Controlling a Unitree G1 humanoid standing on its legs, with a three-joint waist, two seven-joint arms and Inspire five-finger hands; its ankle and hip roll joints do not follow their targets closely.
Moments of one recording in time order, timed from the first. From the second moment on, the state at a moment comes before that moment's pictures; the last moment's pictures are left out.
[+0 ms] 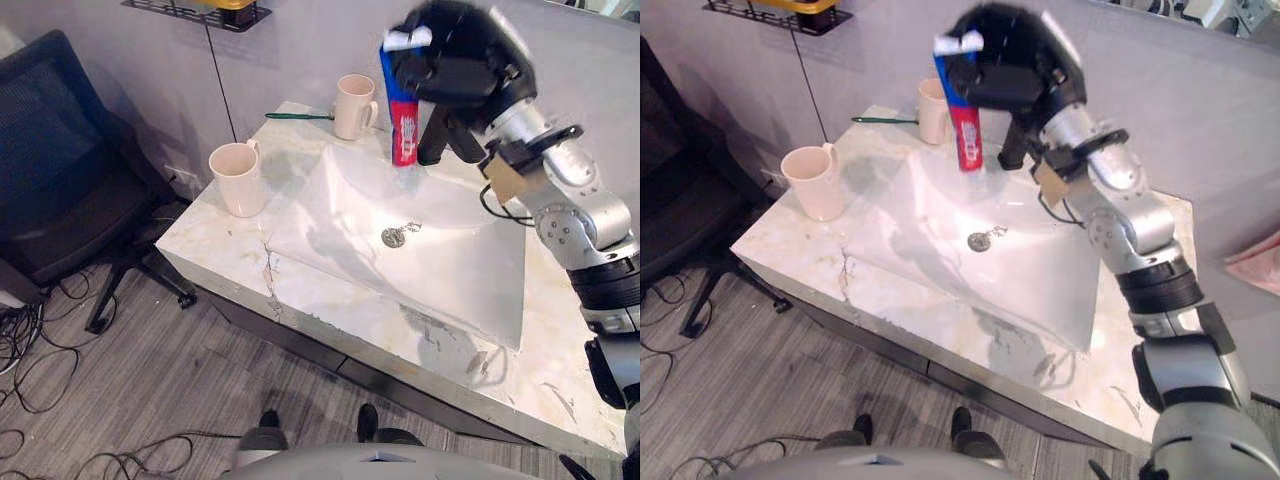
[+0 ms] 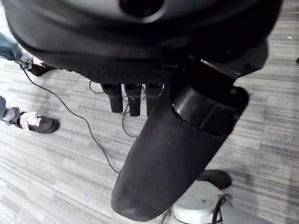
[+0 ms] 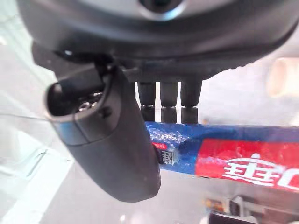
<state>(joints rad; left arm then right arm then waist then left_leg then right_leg) 0.04 0.32 -0.10 1.31 0.01 0.30 0.08 -0.81 -0.79 0.25 0.01 0.86 -0.03 0.07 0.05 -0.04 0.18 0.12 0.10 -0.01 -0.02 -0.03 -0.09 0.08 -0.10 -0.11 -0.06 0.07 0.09</state>
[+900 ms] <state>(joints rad) 0.09 0.31 -0.06 1.31 -0.05 0.28 0.14 -0.96 -0.54 0.42 0.01 0.22 -0.10 -0.32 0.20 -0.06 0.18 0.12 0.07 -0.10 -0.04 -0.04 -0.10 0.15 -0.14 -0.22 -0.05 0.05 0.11</state>
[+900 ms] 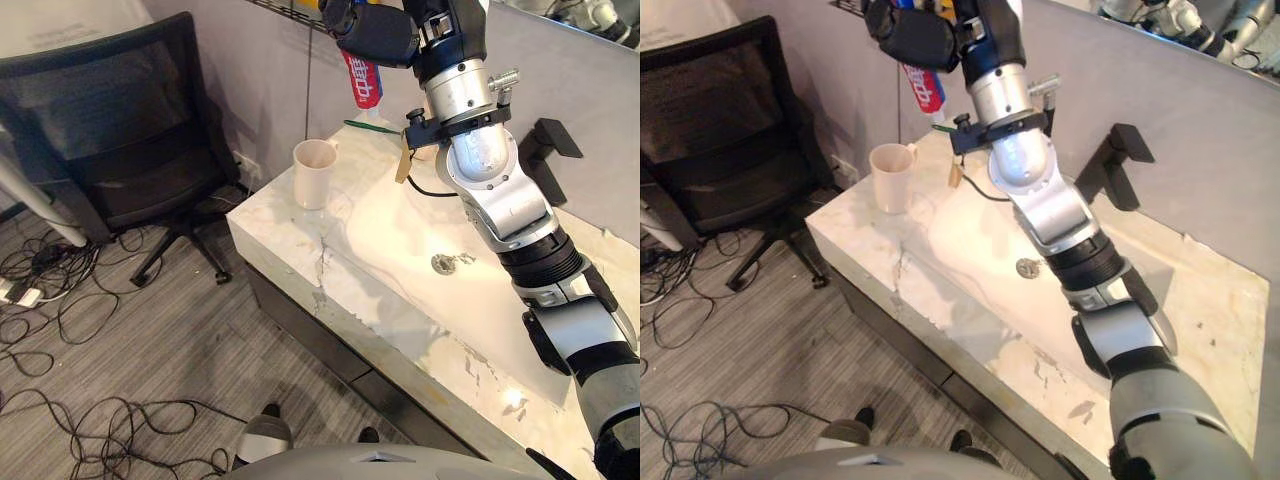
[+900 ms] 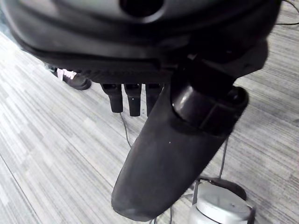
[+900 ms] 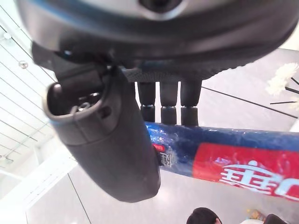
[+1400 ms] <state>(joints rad) 0.09 0.31 -0.02 1.31 -0.05 0.28 0.16 -0.95 -0.54 0.42 0.11 0.21 -0.10 -0.36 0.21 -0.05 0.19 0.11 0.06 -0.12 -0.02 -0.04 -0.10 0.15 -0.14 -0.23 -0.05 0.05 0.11</state>
